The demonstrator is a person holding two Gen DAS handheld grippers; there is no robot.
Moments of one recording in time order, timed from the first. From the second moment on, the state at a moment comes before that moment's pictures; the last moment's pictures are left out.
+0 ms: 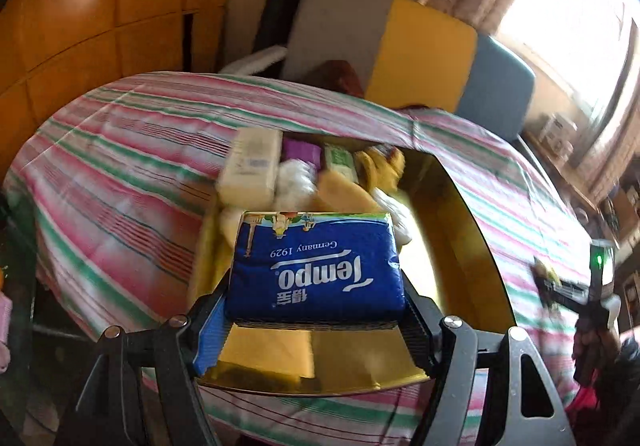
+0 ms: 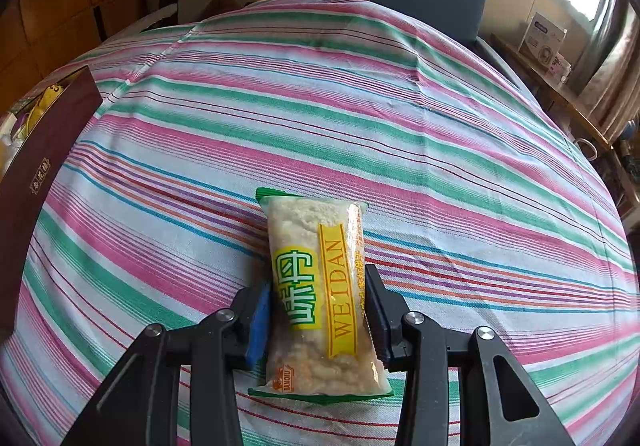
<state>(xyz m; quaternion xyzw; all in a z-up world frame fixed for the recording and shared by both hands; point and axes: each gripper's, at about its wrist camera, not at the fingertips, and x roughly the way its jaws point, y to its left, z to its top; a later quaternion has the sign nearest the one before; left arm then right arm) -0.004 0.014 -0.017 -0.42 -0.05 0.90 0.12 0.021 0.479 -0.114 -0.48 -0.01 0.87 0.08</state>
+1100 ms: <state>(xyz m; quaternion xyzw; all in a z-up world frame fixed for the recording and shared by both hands) -0.021 0.072 -0.067 -0.49 0.02 0.86 0.15 0.022 0.474 -0.112 -0.49 -0.02 0.87 0.09</state>
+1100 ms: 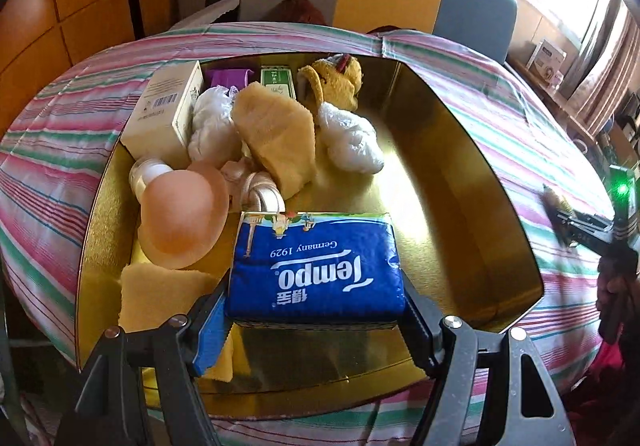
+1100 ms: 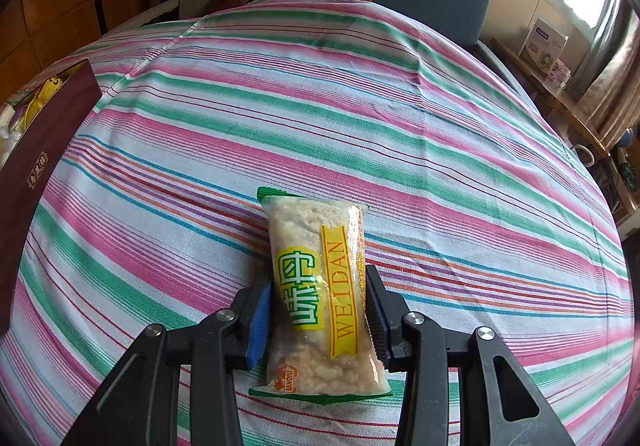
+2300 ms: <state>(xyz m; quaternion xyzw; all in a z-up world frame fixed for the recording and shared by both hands) -0.005 0.051 -0.023 -0.41 0.03 0.91 0.11 0.020 0.471 -0.113 -0.48 -0.04 0.87 0.10</state>
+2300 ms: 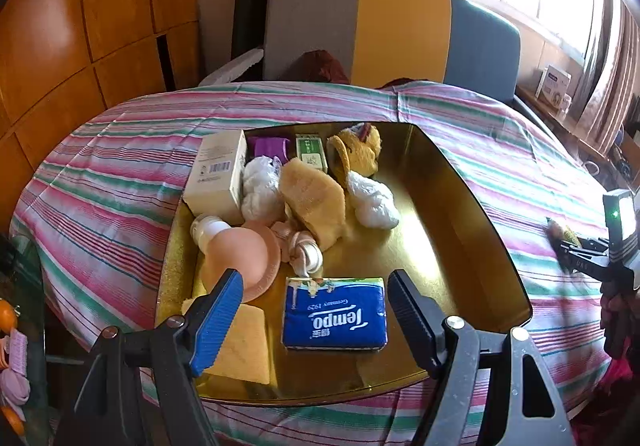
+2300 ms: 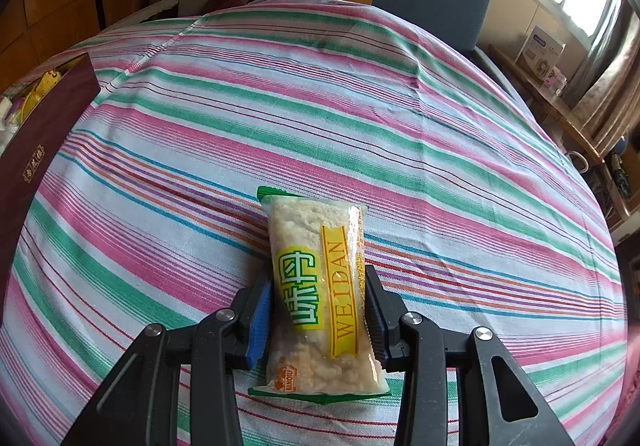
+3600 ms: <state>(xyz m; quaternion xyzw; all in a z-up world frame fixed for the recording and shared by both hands) -0.009 -0.024 -0.021 -0.41 -0.05 0.91 0.06 0.018 0.385 -0.052 -0.45 0.05 0.89 0.09</state>
